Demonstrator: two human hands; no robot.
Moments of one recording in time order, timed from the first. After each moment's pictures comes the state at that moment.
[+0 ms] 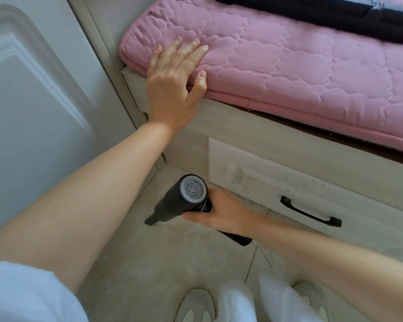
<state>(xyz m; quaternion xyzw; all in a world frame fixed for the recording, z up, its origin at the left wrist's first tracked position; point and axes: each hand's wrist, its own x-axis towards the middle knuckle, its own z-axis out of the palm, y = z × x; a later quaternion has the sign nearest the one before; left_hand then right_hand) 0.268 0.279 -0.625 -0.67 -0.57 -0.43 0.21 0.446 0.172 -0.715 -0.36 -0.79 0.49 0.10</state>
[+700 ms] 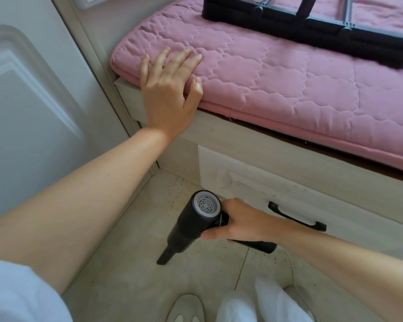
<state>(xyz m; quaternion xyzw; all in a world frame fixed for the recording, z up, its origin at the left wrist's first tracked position) 0.286 0.277 -0.613 -0.65 -0.59 -0.41 0.24 0.504 0.180 -0.688 -0.32 -0.76 0.56 0.00</state>
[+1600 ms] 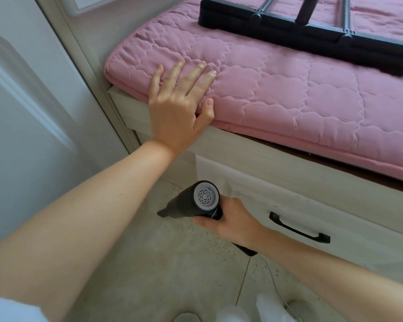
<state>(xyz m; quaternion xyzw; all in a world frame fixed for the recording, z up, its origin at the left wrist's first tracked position) 0.298 0.286 -0.622 -0.68 -0.54 -0.37 0.33 0.482 0.192 -0.713 -0.42 -0.77 0.45 0.13</state>
